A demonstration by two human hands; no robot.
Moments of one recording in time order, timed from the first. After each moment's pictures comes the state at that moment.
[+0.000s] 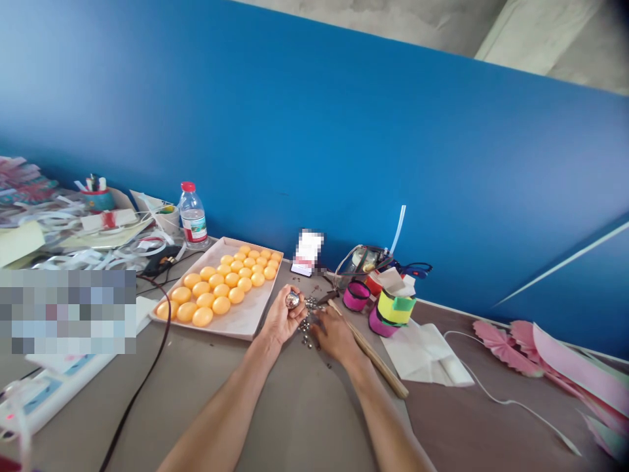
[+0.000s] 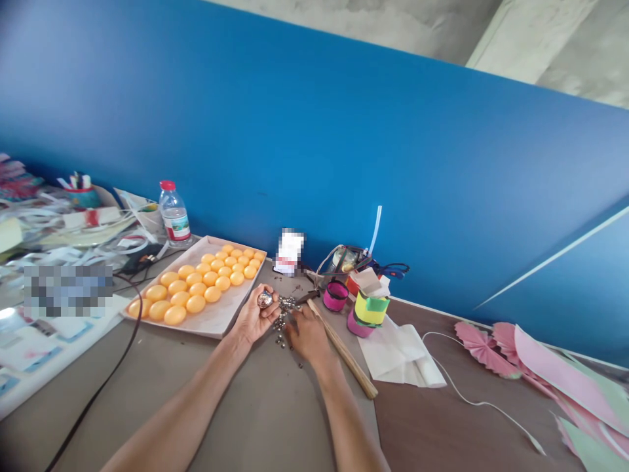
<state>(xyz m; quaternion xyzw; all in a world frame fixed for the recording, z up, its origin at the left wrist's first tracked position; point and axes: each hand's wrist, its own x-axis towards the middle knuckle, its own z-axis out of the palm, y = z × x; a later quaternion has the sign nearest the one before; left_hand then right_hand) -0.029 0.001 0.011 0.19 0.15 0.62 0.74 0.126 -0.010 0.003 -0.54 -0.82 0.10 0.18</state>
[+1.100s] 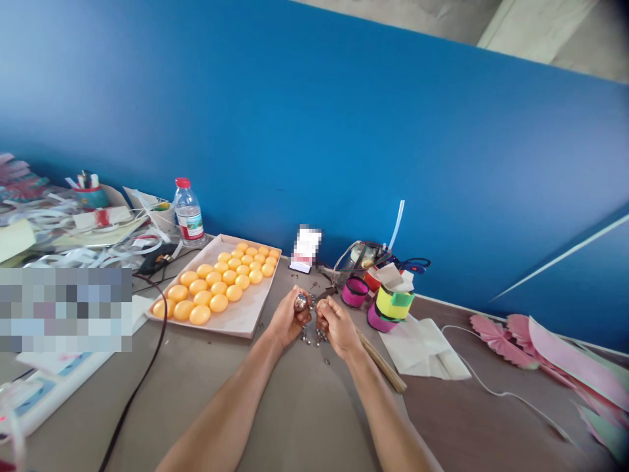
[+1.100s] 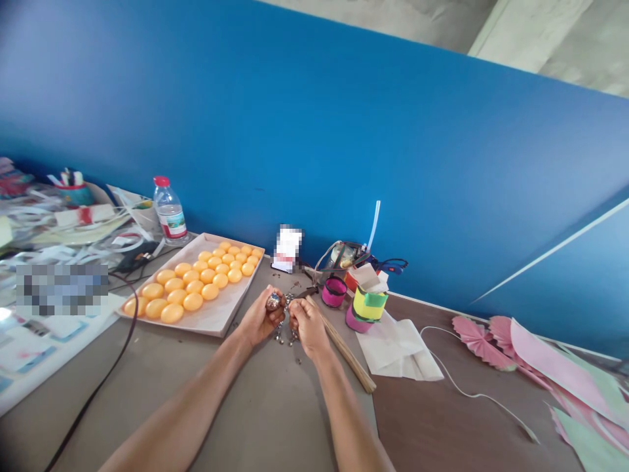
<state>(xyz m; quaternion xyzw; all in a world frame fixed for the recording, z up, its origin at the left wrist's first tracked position) -0.013 -0.001 0.003 0.23 0.23 0.59 0.74 0.111 -0.010 0.010 -0.39 -0.46 0.61 0.51</state>
